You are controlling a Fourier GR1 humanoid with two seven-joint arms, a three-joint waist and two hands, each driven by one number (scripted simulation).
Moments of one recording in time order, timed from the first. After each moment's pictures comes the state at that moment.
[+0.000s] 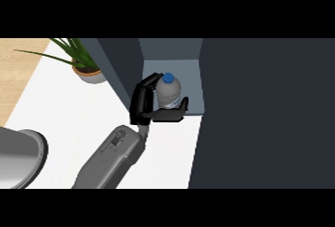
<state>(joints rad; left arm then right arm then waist) -0.58 0.00 -0.40 -1.03 0.38 0.48 -0.42 0.19 -0.24 0.51 -2.49 0.04 -0.20 0.29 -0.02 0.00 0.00</state>
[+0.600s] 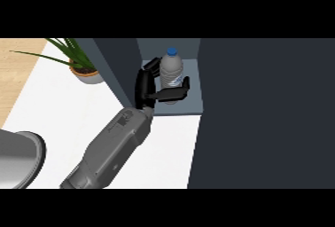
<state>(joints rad) -0.78 0.00 -0.38 -0.79 0.53 0.58 -0.41 0.24 -0.25 0.49 -2.49 0.03 -0.17 0.25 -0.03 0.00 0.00</state>
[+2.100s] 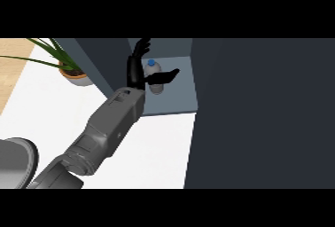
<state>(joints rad) -1.11 0.00 -0.27 -0.16 0.56 0.64 -0.64 0.35 -0.27 0.45 -2.48 -0.01 -0.07 0.09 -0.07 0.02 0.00</state>
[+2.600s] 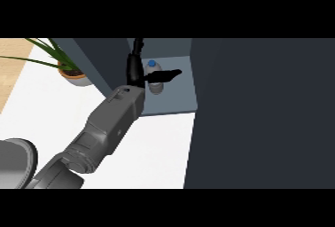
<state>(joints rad) -1.13 0.00 -0.24 -0.13 0.56 0.59 -0.68 0.34 -0.27 0.43 -2.48 -0.02 -0.05 0.10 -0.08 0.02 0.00</state>
